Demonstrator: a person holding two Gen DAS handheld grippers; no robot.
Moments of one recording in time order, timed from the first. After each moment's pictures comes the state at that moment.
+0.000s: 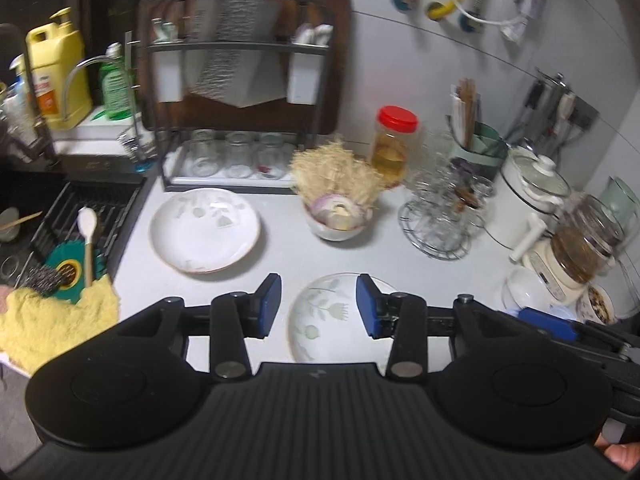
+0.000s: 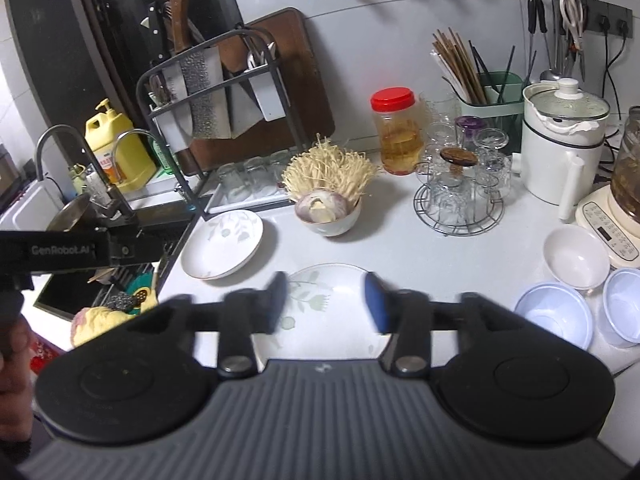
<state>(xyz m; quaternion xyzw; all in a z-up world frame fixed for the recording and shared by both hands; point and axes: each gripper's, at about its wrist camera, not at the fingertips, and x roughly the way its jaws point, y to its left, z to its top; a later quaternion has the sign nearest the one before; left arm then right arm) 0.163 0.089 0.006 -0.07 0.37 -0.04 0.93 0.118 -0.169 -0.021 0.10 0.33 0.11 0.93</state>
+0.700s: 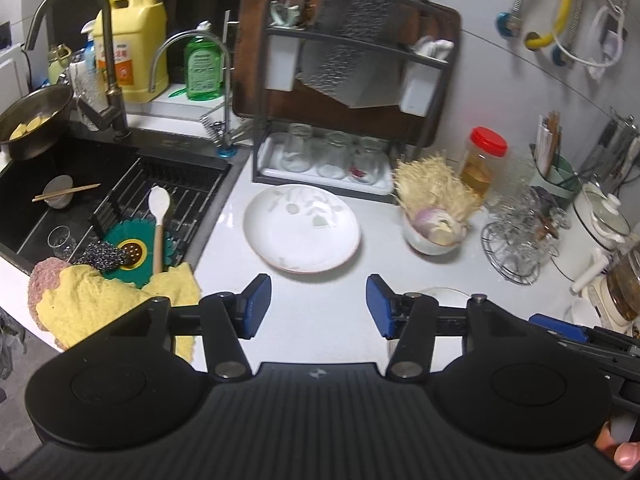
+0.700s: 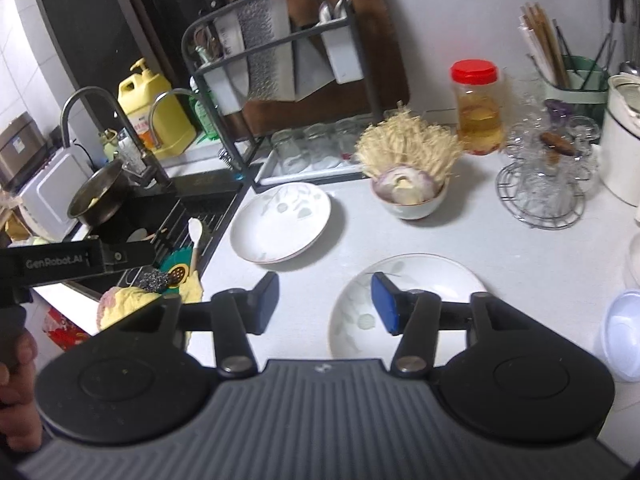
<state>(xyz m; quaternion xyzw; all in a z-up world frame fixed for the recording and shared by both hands) 0.169 0.195 -0.012 -0.10 0.38 0.04 0.92 0.165 -0.081 -0.032 0.09 0.37 0.17 0.91</state>
